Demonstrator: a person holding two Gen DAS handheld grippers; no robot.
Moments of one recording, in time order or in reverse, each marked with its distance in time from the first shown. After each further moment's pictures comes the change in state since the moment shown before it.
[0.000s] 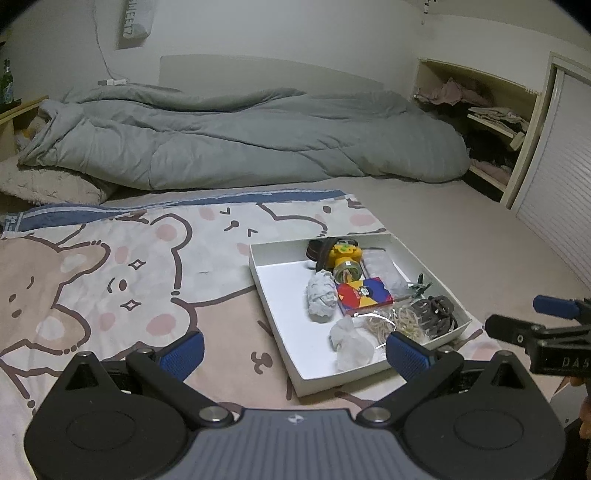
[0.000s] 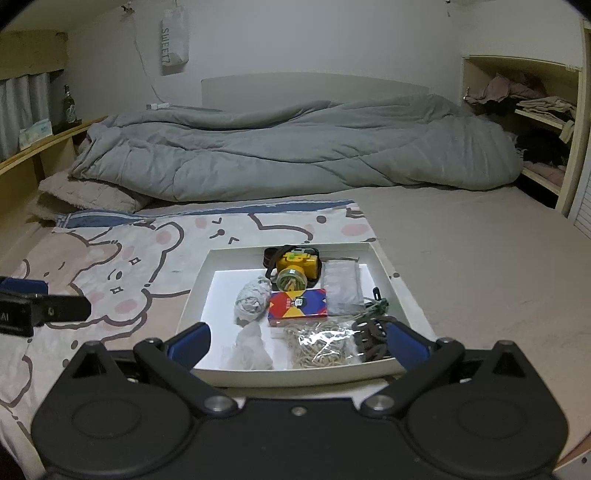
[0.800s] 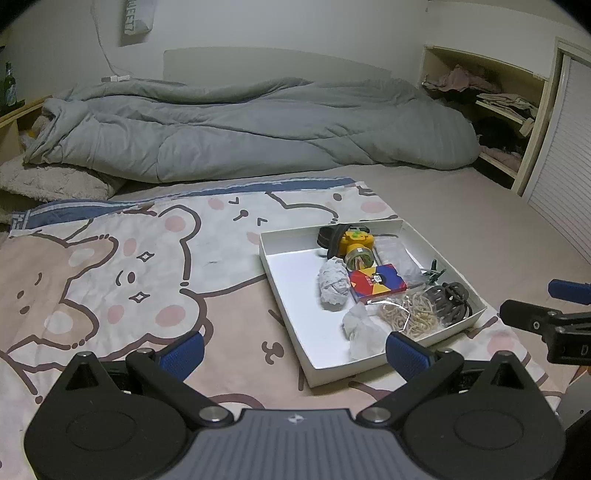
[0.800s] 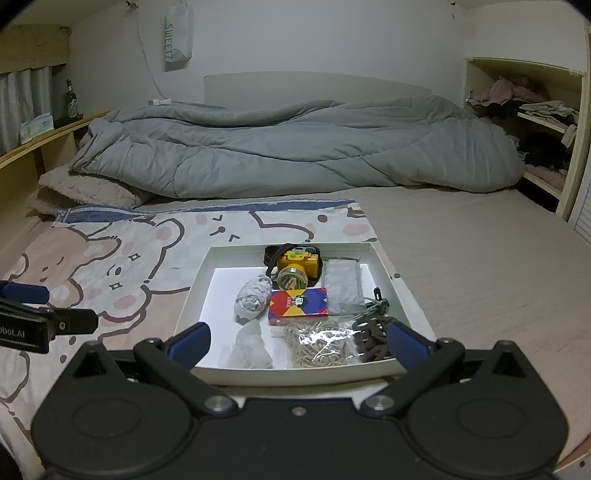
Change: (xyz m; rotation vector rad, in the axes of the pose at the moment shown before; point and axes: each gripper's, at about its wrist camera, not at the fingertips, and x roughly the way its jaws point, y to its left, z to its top) left arm 0.008 -0.002 -0.006 0.019 0.027 0.044; right arm 0.002 0.004 -0.001 -0.017 0.004 -0.004
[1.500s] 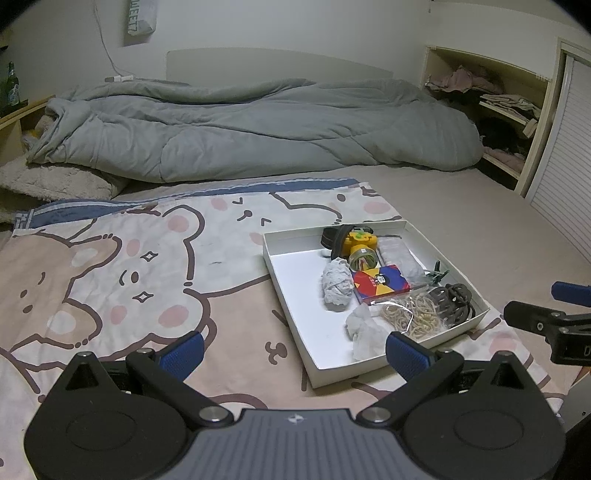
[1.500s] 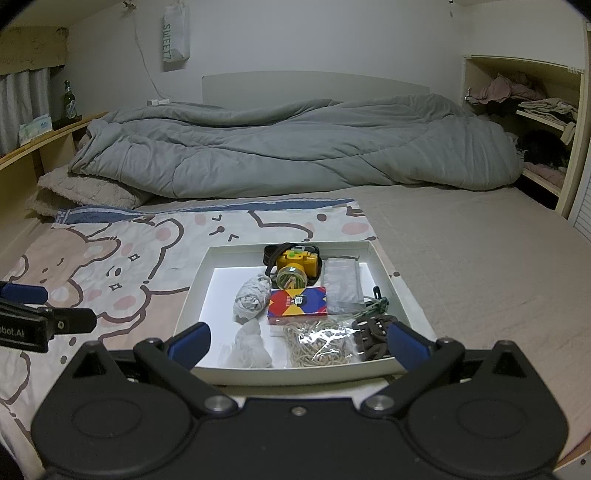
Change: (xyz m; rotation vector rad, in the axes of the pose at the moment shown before) left arm 0.000 0.001 0.001 -0.005 0.003 0.008; right arm 0.000 -0.001 0.000 0.004 0.002 -0.001
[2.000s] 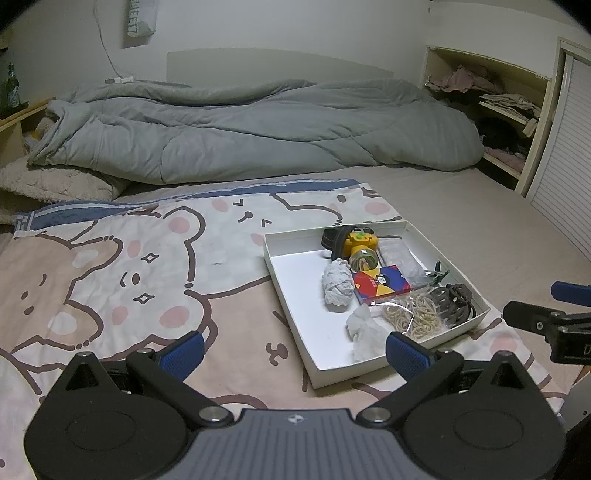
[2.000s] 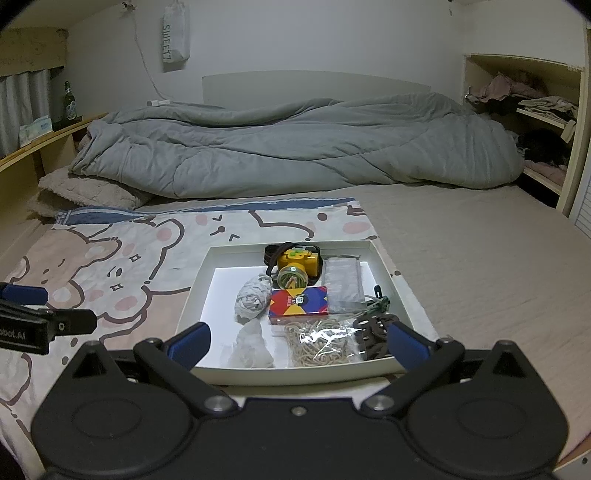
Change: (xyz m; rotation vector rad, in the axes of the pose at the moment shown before) left arm -0.001 -0.002 -0.001 0.003 -0.005 0.006; right arm 0.000 0.001 0.000 0.009 0.003 0.002
